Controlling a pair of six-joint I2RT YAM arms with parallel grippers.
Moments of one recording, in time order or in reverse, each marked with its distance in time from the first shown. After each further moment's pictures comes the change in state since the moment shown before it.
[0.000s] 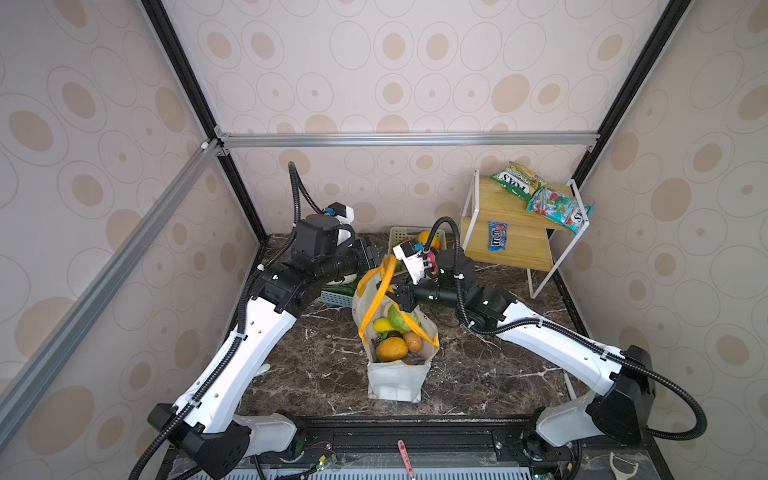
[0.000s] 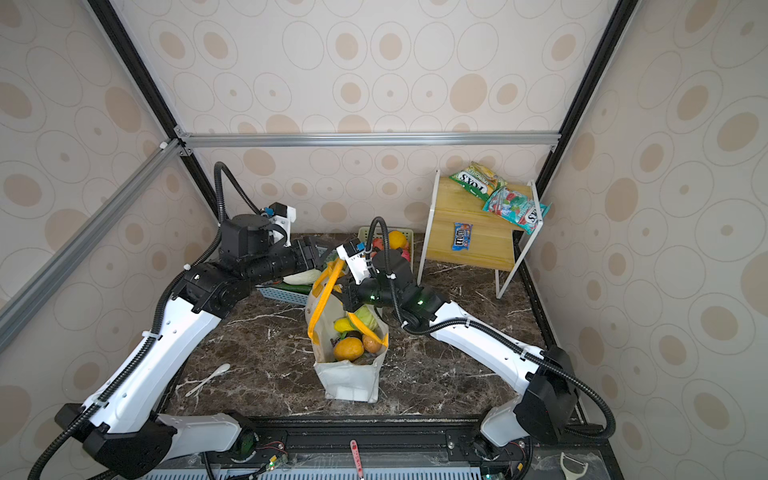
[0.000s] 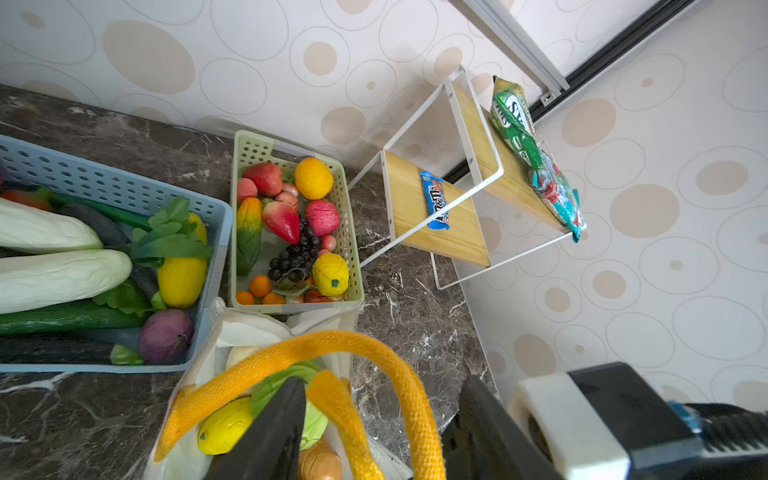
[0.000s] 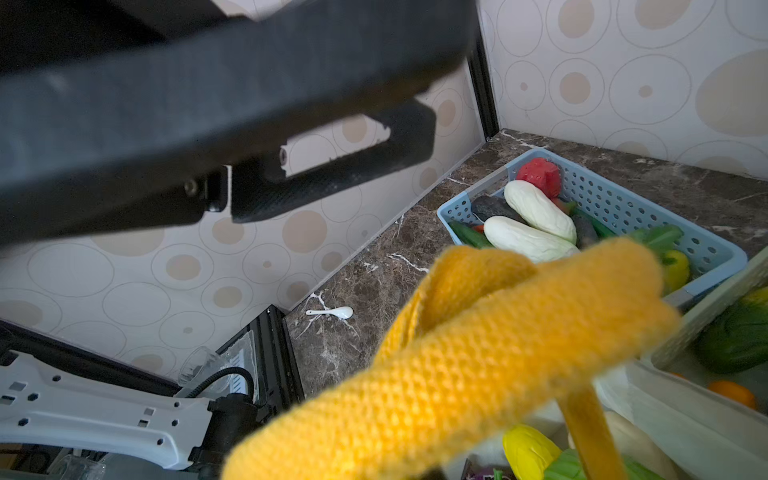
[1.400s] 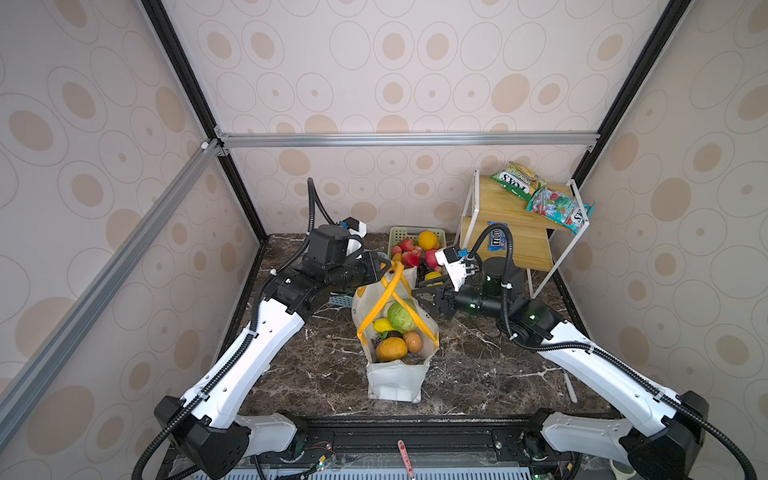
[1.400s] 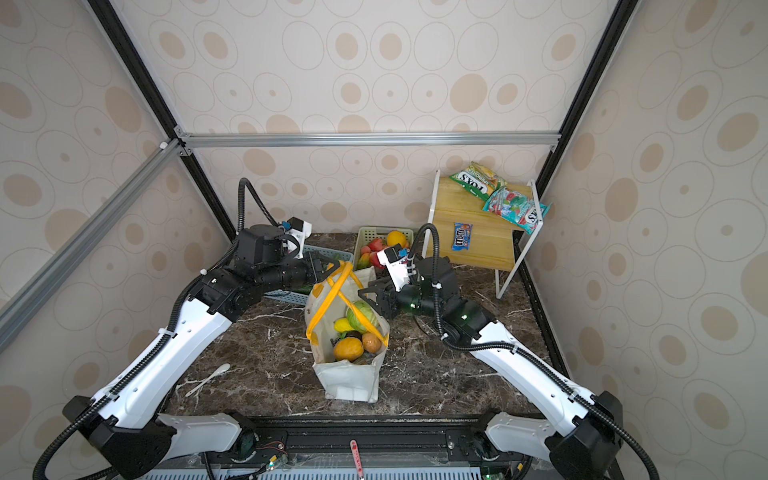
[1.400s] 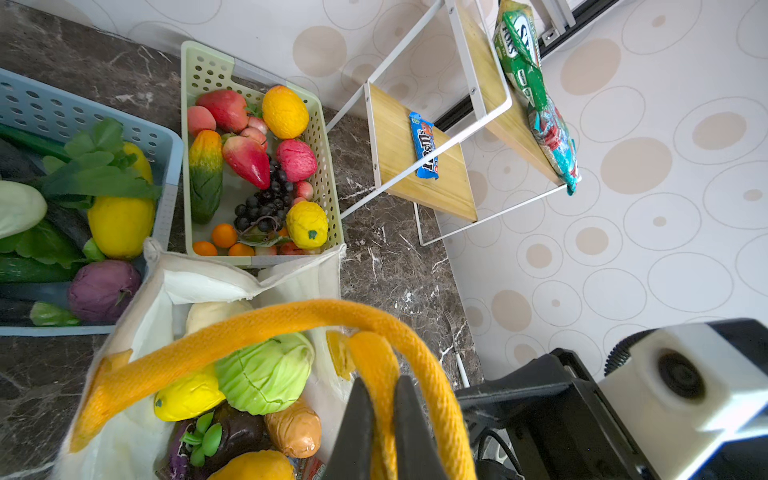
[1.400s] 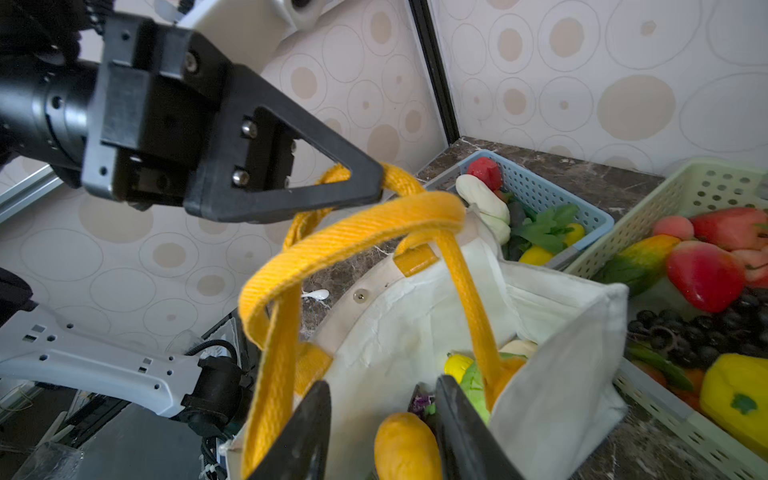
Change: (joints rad) left arm -0.015 -0.002 -0.109 0.055 0.125 -0.055; right arm -0.176 -0.278 -0.205 -0.100 -0.077 -0.075
